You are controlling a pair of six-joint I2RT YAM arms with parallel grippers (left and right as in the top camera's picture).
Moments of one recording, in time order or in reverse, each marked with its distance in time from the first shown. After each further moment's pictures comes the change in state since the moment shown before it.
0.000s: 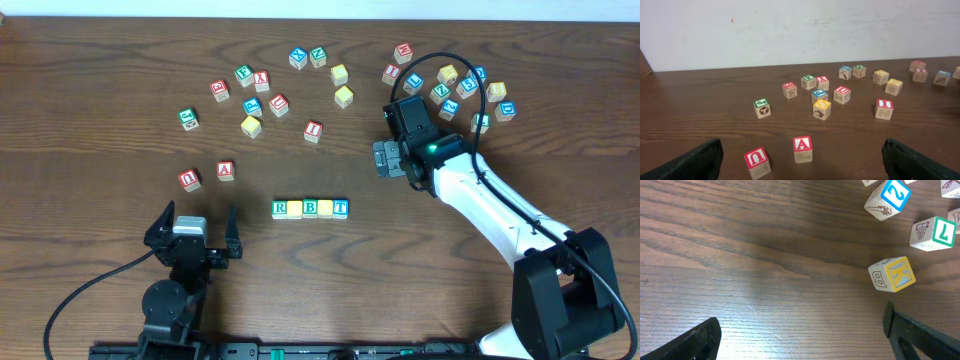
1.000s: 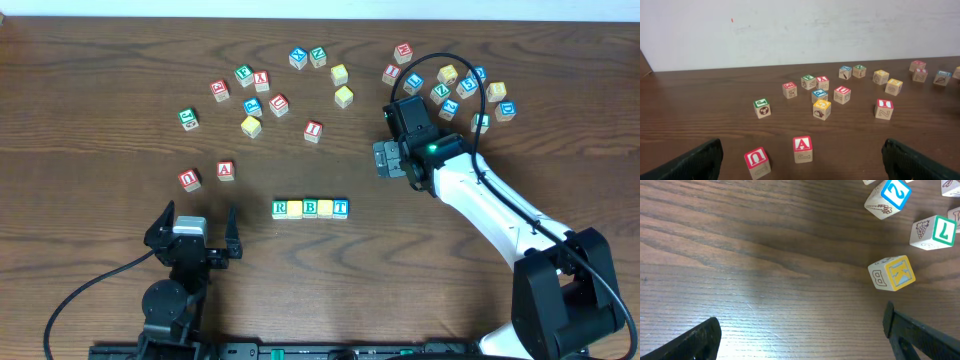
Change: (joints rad) left arm 0.000 0.000 0.000 0.000 0.000 0.000; right arm 0.000 0.000 0.000 -0.006 0.001 0.000
